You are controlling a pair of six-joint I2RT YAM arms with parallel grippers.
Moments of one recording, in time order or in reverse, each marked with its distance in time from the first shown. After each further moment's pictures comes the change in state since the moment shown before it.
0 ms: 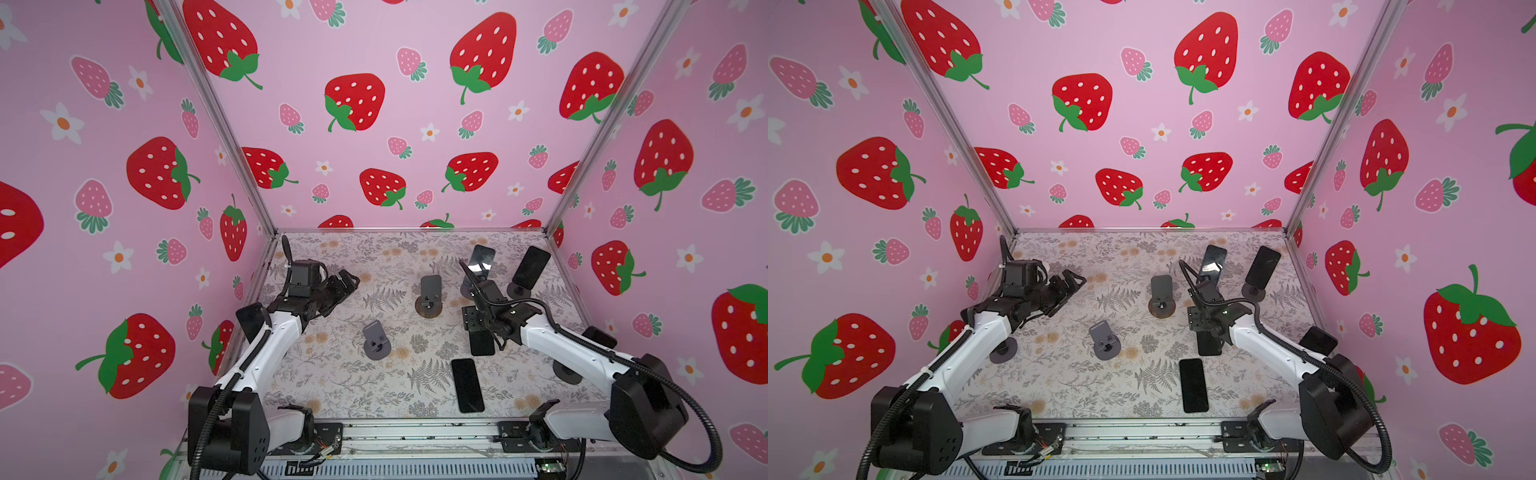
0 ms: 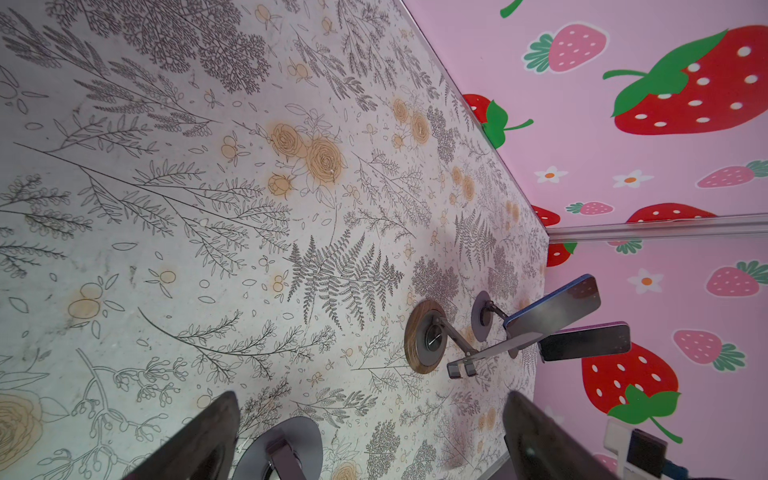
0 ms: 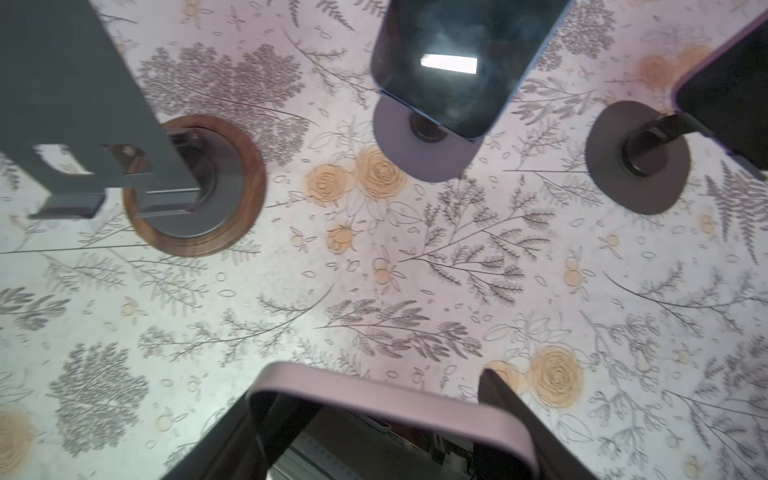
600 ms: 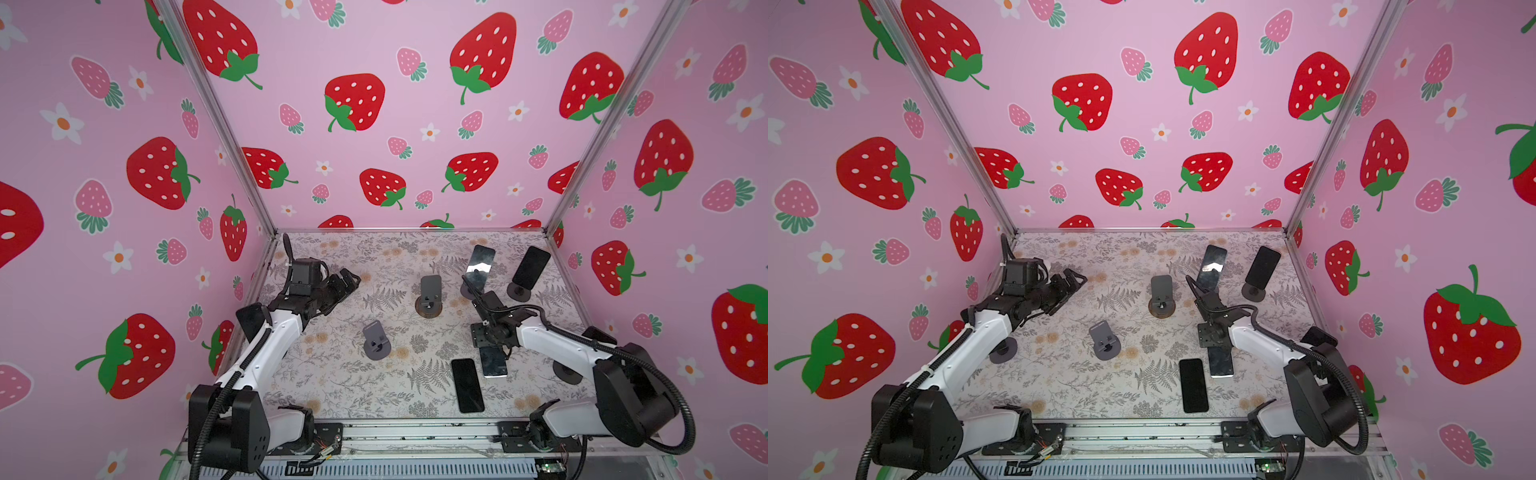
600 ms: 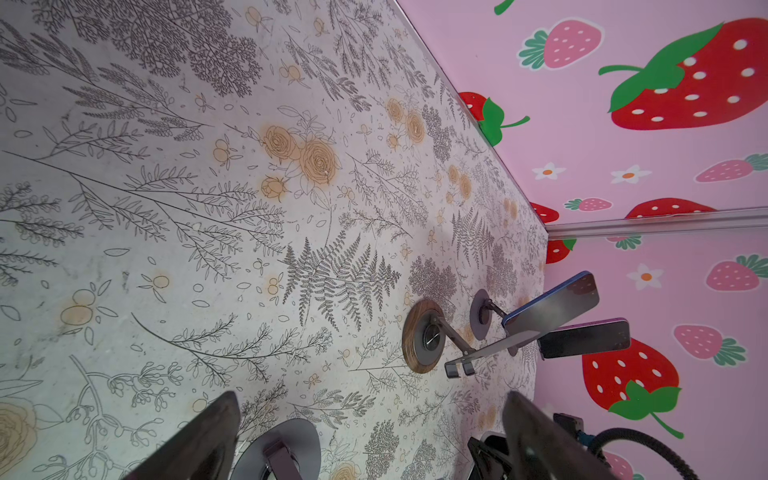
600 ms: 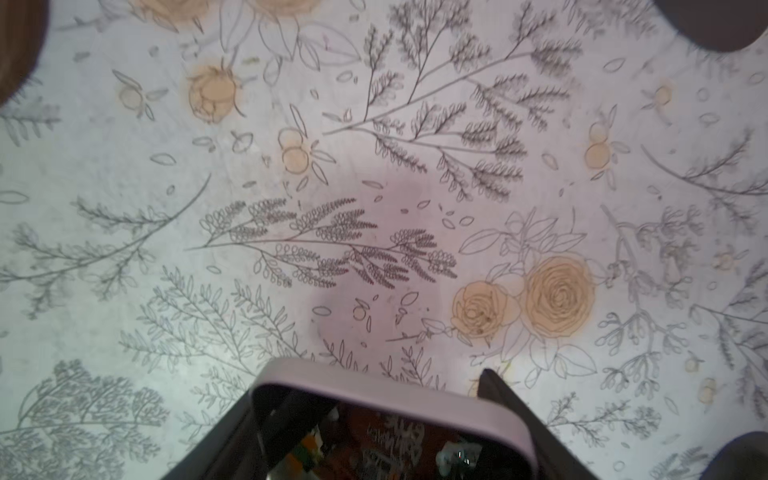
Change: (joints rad) left arm -0.006 0.006 0.014 -0.004 -0.001 0.011; right arm -0.043 0.063 -0.121 -0.051 -0.058 0.019
